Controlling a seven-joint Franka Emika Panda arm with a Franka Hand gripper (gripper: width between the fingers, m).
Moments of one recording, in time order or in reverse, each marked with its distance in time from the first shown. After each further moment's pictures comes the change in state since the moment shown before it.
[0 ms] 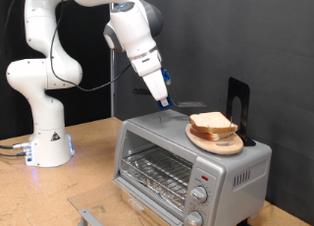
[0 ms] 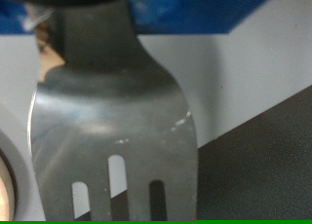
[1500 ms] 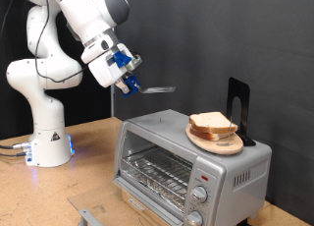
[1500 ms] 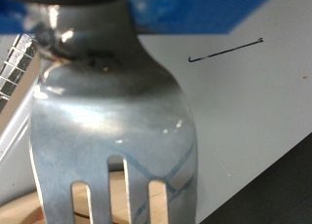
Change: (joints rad) arm -0.045 -0.309 -0.183 -0.195 0.127 -0.040 0.070
